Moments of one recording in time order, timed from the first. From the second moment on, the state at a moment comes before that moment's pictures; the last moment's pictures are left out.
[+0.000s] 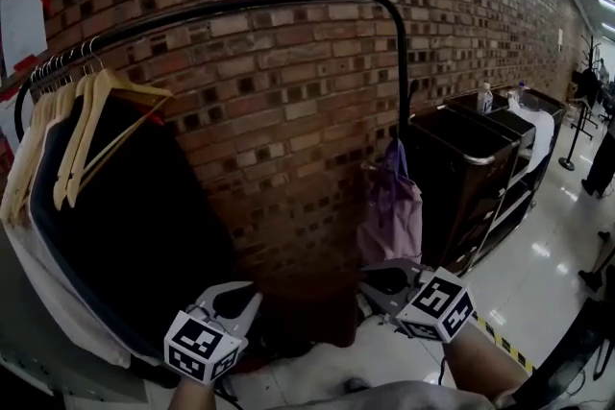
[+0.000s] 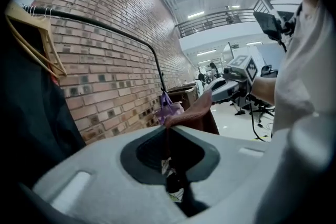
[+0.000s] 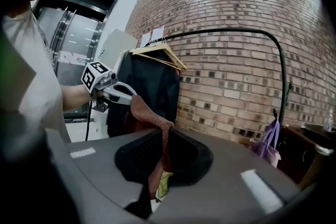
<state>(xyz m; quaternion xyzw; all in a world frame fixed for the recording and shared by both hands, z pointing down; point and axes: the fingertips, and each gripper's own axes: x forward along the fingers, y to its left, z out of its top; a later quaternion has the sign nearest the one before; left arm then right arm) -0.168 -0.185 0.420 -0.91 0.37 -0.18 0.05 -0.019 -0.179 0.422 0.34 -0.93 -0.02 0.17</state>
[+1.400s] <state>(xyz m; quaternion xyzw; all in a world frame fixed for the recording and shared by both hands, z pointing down) -0.133 -0.385 0.109 -0.74 0.51 -0.22 0.37 0.021 -0.422 0.106 0.29 -0.86 -0.41 0.11</state>
